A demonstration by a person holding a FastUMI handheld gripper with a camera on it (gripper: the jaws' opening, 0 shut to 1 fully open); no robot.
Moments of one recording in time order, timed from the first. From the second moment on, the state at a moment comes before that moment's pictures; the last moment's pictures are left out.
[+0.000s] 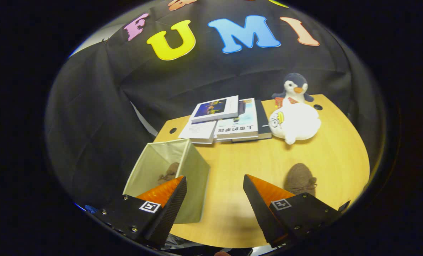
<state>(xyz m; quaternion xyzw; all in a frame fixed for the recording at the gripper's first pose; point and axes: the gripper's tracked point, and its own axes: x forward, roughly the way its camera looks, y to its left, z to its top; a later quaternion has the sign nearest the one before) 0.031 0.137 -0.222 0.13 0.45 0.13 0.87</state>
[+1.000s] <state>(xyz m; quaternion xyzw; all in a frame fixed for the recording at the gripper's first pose) -0.025 -0.043 -0.359 0.02 0.55 0.03 0.84</state>
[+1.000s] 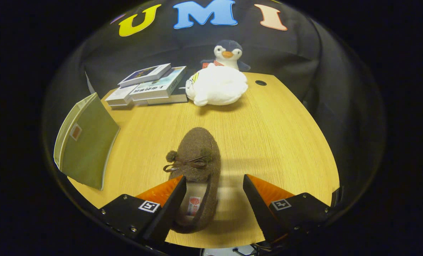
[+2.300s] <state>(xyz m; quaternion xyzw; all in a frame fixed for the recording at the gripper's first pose) 0.002 0.027 -0.301 0.21 0.54 -0.01 0.82</state>
